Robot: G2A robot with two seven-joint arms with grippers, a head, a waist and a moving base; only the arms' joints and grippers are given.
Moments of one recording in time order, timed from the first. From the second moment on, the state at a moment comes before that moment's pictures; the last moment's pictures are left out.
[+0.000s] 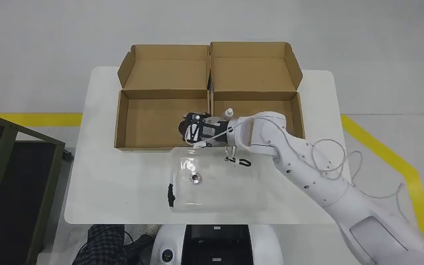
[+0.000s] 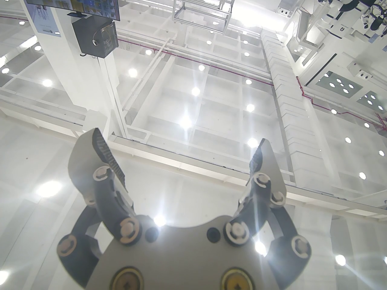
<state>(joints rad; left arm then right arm) -0.11 -0.30 -0.54 -1.19 3.07 0.29 0.07 -0.61 -1.25 0.65 -1.48 -1.11 -0.61 0.41</state>
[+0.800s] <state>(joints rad) -0.11 -0.30 -0.54 -1.19 3.07 0.29 0.07 -0.53 -1.34 0.58 -1.23 -1.09 -0.62 0.44</state>
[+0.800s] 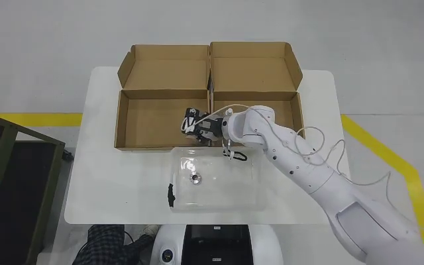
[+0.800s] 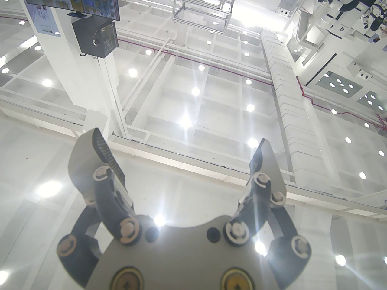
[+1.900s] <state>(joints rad) -0.11 -0.30 -0.54 -1.19 3.07 0.29 0.07 -0.52 -1.37 0.63 -1.23 -1.13 -0.65 0.47</state>
